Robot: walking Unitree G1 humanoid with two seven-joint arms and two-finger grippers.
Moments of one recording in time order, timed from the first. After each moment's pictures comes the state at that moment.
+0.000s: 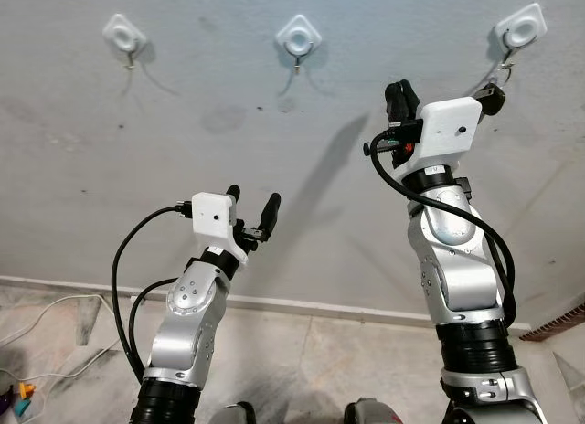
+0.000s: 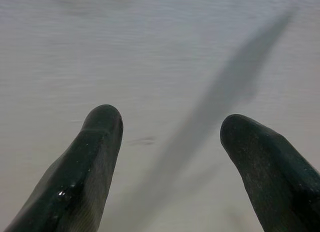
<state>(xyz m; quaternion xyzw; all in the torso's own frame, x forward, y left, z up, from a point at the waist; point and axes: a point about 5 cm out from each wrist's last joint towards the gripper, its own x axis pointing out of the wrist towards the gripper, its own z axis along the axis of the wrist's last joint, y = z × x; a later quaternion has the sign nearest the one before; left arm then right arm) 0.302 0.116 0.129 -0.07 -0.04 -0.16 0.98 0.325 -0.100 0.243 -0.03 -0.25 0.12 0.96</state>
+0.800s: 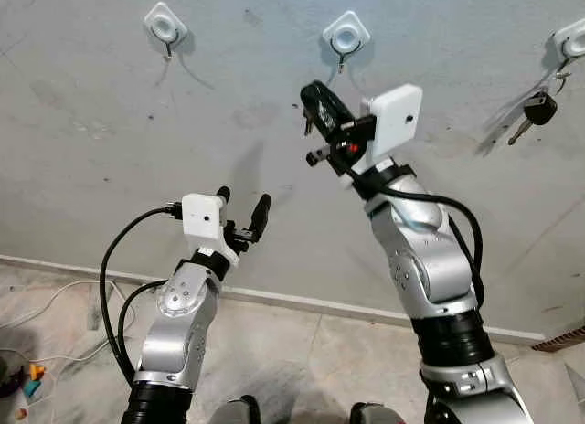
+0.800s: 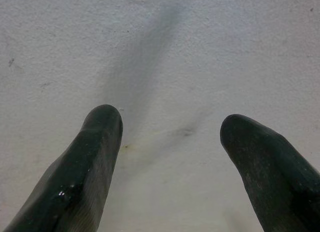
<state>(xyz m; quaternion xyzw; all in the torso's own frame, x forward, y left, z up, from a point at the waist) 0.301 0.118 0.129 -0.07 -0.04 -0.16 0.98 0.324 -0.065 0.272 0.03 -0.26 0.29 0.92</state>
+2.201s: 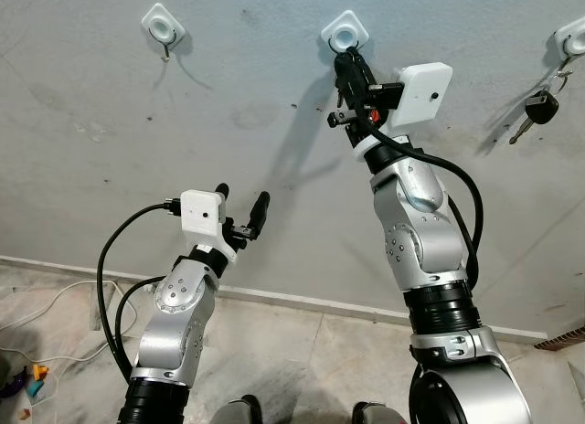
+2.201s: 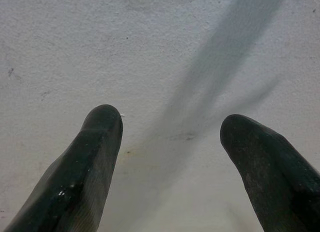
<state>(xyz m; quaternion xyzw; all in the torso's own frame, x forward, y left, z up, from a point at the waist) 0.303 0.121 0.133 -0.06 -0.04 -0.16 0.98 0.348 -0.075 0.260 0.09 -0.25 0.21 0.94</state>
